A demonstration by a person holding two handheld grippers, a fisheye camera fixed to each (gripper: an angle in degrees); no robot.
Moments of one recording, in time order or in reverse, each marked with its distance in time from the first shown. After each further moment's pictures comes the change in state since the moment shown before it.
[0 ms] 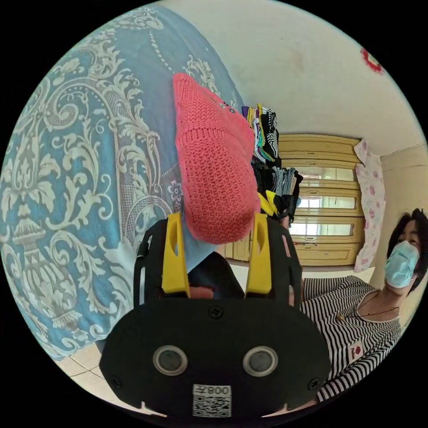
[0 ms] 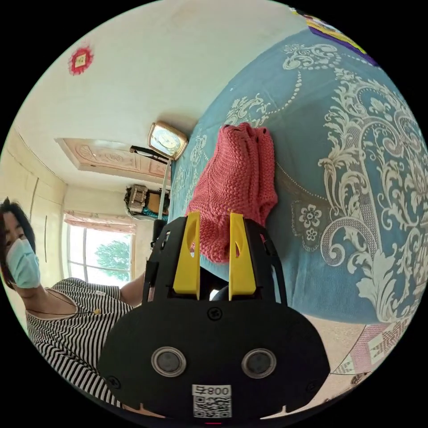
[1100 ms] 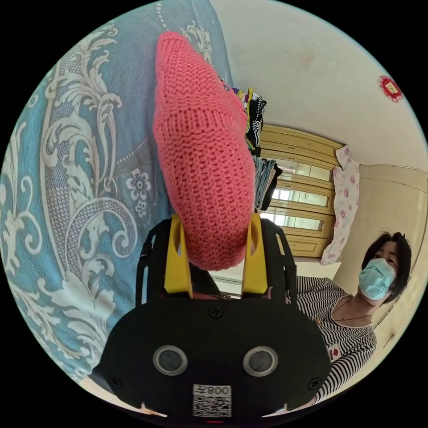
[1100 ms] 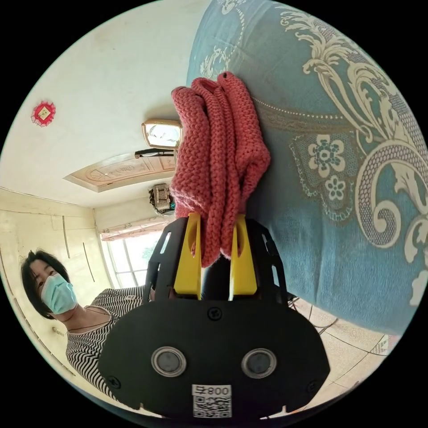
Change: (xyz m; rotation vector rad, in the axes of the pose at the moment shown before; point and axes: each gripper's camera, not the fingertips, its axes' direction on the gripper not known) left arm -0.052 -0.047 -0.004 -0.122 0.196 -0.042; right arm 0.179 0.049 -0.023 -0.170 -0.236 0.236
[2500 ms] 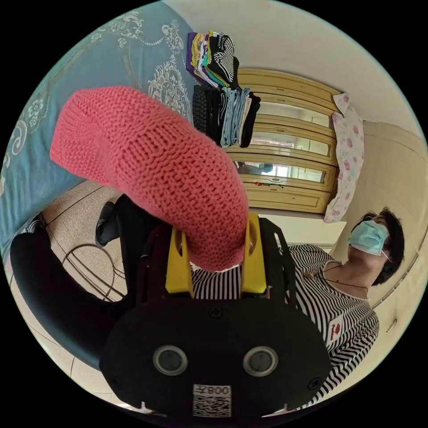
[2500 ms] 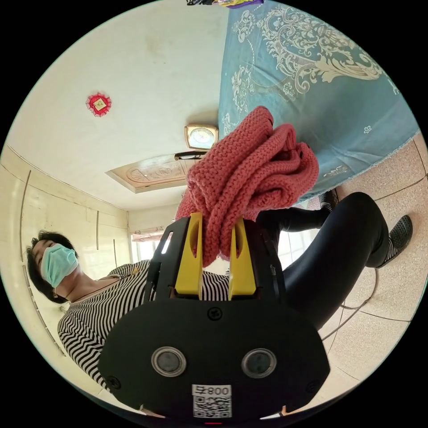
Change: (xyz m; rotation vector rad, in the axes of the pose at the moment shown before) left arm 0.049 0.041 0.373 -0.274 -0.022 0.082; right arm 0.020 0.549 -0.234 0.136 -0.220 -0.009
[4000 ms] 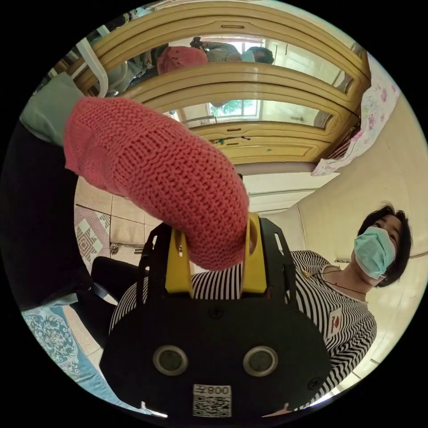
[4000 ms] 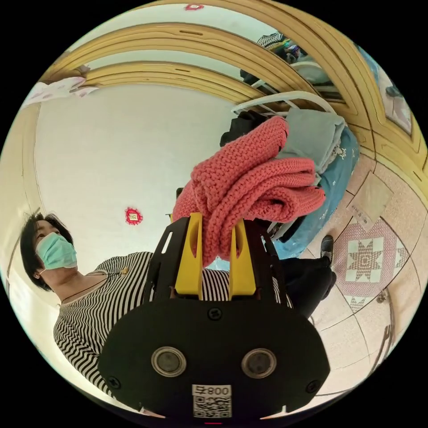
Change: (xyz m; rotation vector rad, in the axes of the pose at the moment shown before) left arm 0.258 -0.703 0.753 -0.681 0.147 0.316; right arm -0.645 0.408 -0.718 0.741 0.276 -0.024
